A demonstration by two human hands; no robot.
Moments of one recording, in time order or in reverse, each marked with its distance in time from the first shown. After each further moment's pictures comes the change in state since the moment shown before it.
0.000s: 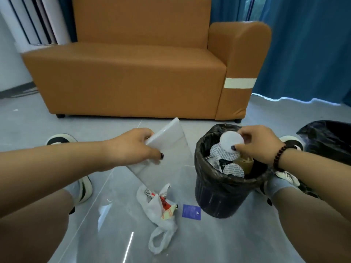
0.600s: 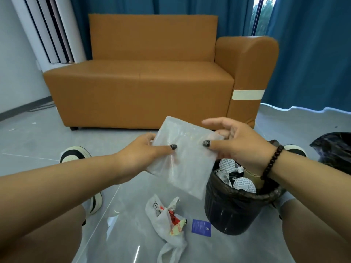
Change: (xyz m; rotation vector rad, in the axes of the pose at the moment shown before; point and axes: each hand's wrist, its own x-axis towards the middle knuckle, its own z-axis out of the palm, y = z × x) left_hand 0.003 0.004 -0.004 -0.456 0.006 0.044; right_hand -0.013 -0.093 -0.006 0.971 -0.211 -0.069
